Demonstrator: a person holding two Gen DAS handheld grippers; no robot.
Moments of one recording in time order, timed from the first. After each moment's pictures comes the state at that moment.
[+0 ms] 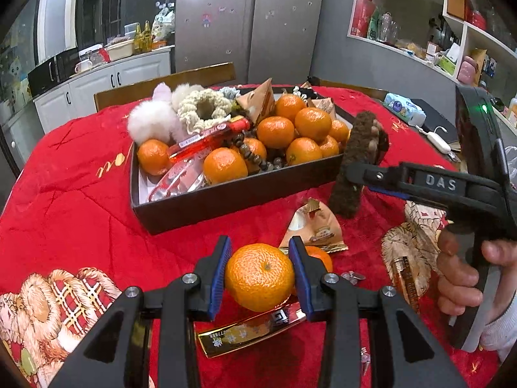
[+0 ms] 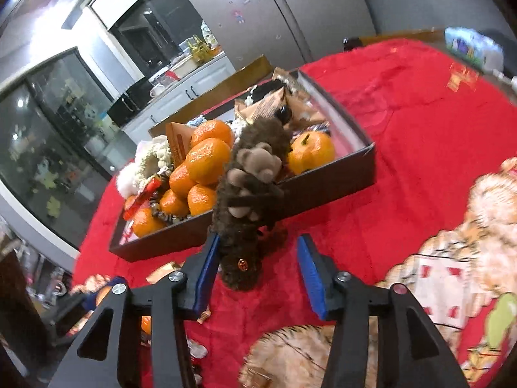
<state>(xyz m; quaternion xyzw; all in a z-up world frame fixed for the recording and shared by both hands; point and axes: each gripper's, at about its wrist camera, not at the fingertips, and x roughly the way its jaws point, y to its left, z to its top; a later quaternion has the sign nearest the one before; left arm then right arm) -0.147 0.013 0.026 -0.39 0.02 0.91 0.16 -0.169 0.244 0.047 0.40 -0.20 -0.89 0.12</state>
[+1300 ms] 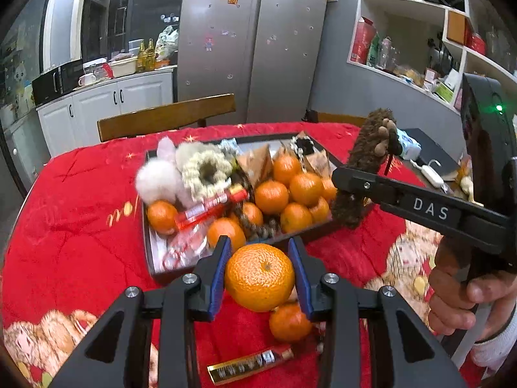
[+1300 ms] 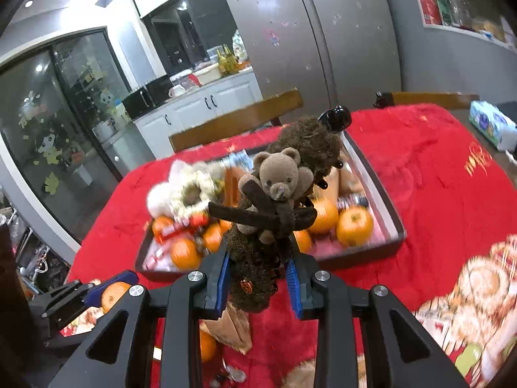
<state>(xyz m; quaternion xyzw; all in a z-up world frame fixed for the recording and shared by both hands) -0.168 0.013 0.088 -0.35 0.00 0.92 0.16 -0.174 0.206 0.119 0.35 -0.11 -0.92 0.14</state>
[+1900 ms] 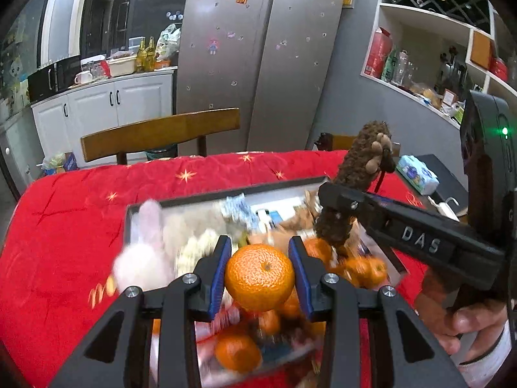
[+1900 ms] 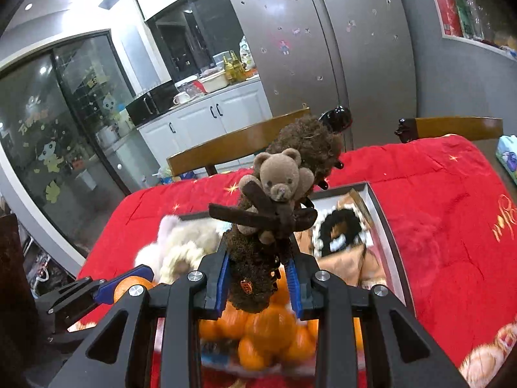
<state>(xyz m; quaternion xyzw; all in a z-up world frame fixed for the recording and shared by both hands) -0.292 0.023 0.098 -0.35 -0.03 0.92 0.16 -0.271 0.196 0.135 0.34 -0.11 -0.92 0.15</state>
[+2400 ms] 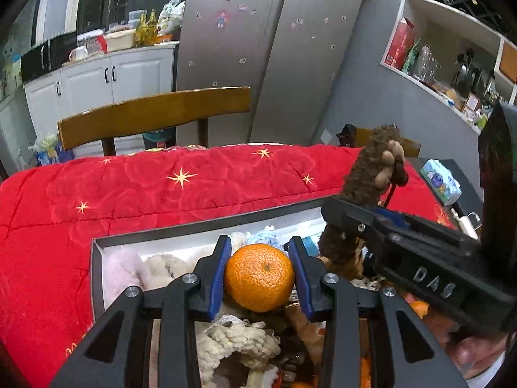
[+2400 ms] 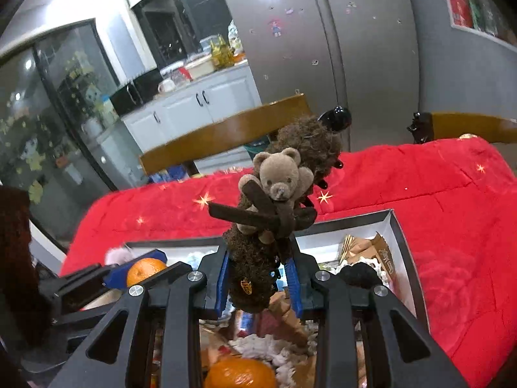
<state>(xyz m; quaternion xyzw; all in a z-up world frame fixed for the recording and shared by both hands) -0.390 0.026 0.058 -0.39 -0.04 0.91 0.15 -0.356 0.182 0.102 0.38 -0.09 -0.91 0.13</state>
